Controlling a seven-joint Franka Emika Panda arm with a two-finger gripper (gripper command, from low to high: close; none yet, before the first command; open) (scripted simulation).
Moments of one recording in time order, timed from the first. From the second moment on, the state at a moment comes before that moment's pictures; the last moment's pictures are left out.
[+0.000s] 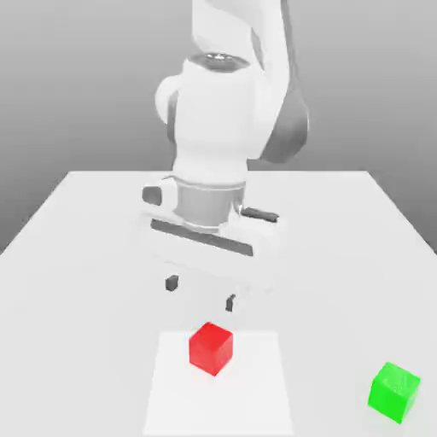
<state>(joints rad) -0.23 -0.07 0.19 -2.80 -0.03 2.77 1.35</state>
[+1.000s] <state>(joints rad) -0.20 0.08 0.16 -2.80 -0.05 2.90 1.40</state>
